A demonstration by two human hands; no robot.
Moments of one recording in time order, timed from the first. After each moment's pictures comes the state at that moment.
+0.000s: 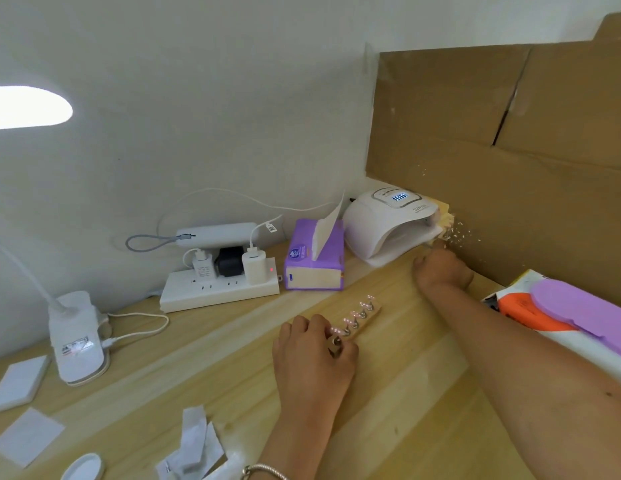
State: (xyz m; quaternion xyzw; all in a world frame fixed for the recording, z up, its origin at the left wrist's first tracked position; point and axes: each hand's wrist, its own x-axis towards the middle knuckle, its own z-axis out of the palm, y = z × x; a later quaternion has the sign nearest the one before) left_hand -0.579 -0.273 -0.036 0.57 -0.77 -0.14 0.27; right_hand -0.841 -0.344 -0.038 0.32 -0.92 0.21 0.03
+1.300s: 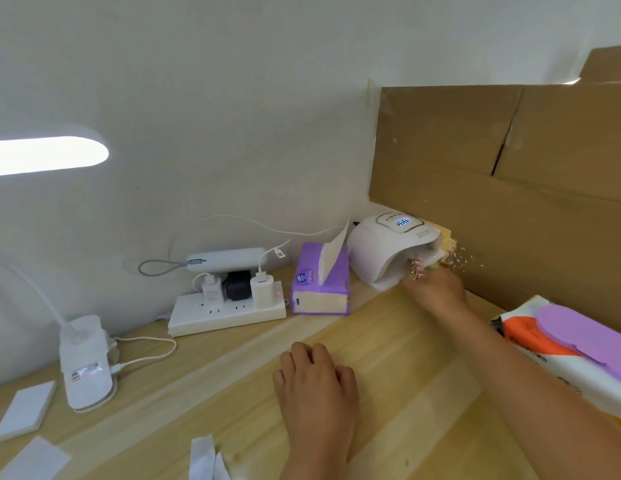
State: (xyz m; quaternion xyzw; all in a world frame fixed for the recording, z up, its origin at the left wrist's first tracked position) left_hand -0.580 -0.267 -0.041 0.58 -0.77 -0.04 0.28; right_hand -0.816 -0.328 -0.003 0.37 -0.86 0.33 -0.11
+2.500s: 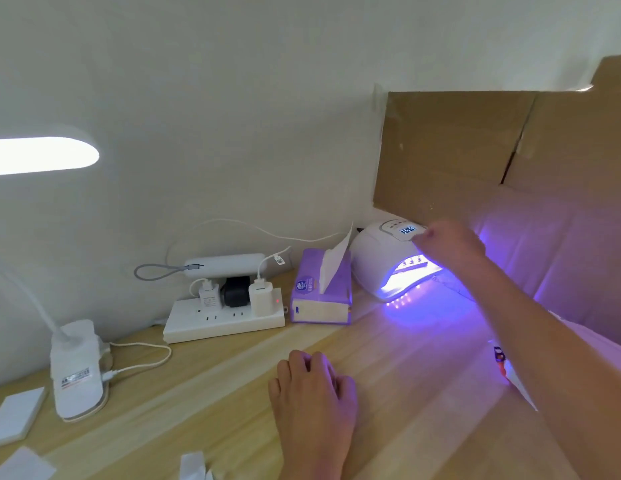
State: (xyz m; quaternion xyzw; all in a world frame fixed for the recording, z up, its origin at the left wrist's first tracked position) left_hand -0.583 -0.273 -0.037 0.58 -0.75 -0.08 0.31; right_hand -0.845 -0.365 0.073 0.43 -0.87 0.24 0.02
